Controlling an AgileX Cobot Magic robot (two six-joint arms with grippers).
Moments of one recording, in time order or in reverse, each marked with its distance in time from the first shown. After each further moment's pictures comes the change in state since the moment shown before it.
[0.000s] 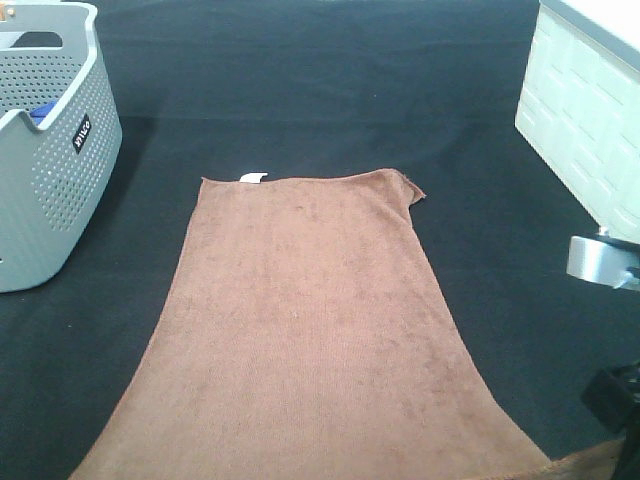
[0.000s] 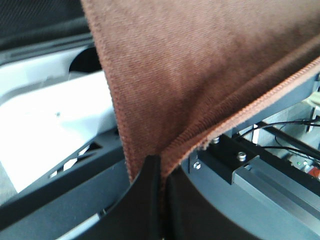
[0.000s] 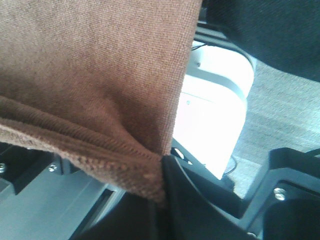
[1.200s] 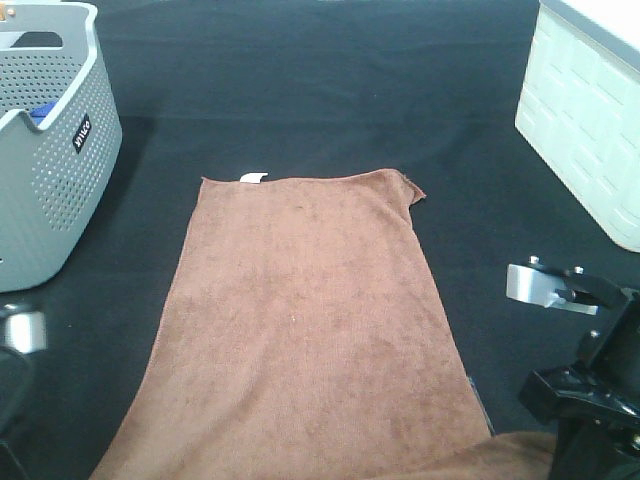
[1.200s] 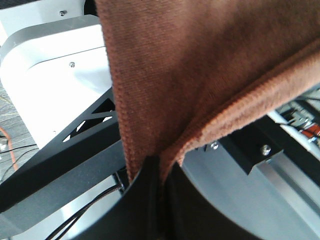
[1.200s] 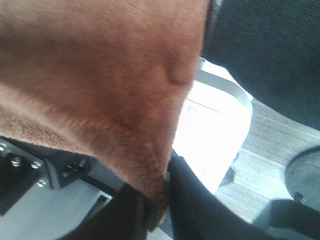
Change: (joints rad) left arm -0.067 0.333 -0.086 0.009 0.027 0.054; right arm -0.005 0.272 0.000 0.073 -0.145 -0.186
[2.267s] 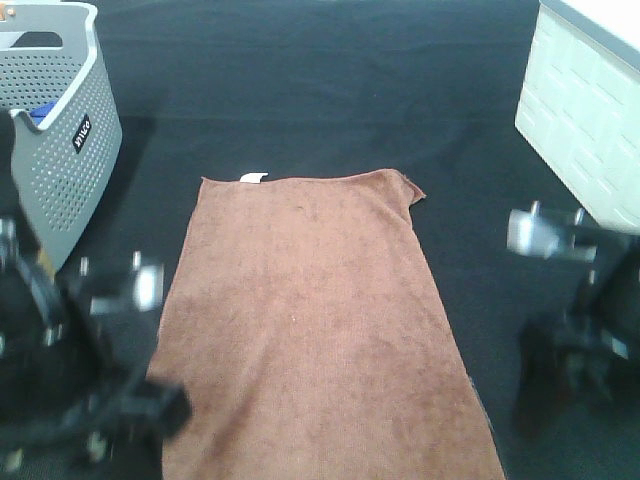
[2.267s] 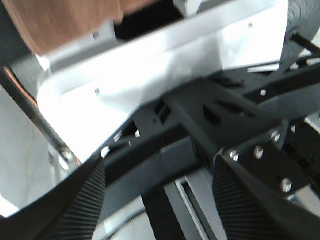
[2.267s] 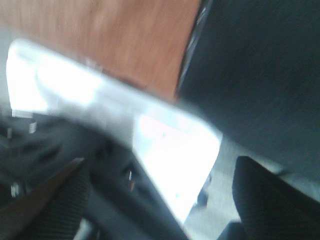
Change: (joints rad) left arm -0.249 0.155 -0.248 0.138 -0.100 -0.176; right arm -0.029 0.003 -0.114 -0.098 -0.026 0.021
